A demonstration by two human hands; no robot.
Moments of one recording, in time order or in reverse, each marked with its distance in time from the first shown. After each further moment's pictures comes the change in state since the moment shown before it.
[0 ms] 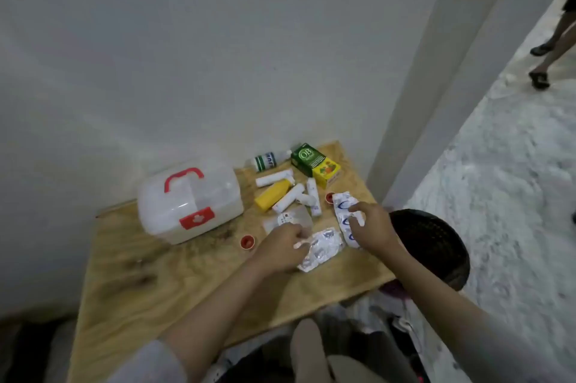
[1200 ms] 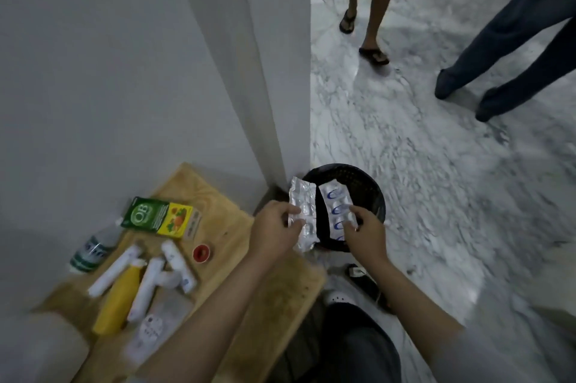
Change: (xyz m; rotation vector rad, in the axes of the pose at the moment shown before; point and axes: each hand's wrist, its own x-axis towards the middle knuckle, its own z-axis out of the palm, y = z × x) left_hand 0.174 0.142 0.128 -0.063 -0.113 0.185; right_hand -0.005 0.194 -0.040 0.435 0.441 0.661
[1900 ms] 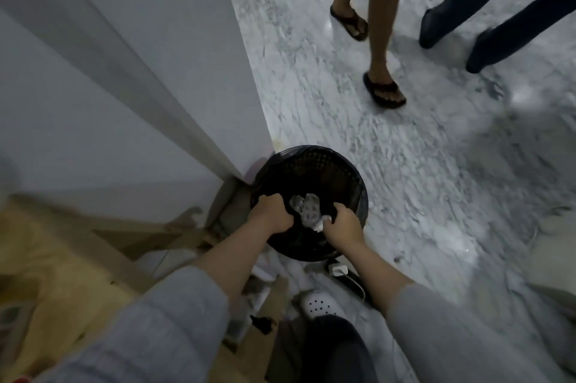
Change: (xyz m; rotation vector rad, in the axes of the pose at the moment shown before) left_hand 0.194 -0.074 0.185 0.514 -0.631 -0.243; right_hand 0.168 0.140 0.050 -0.269 -0.246 0.313
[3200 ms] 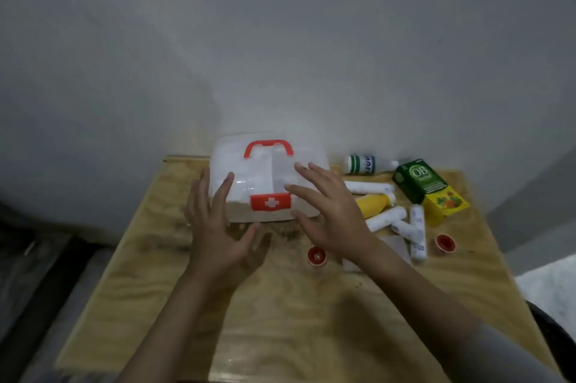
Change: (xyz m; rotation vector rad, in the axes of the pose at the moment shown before) left_hand -0.520 -0.365 0.130 -0.537 1.656 -0.475; right_hand -0.446 -0.238 0.250 -0.246 -0.329 -2.039
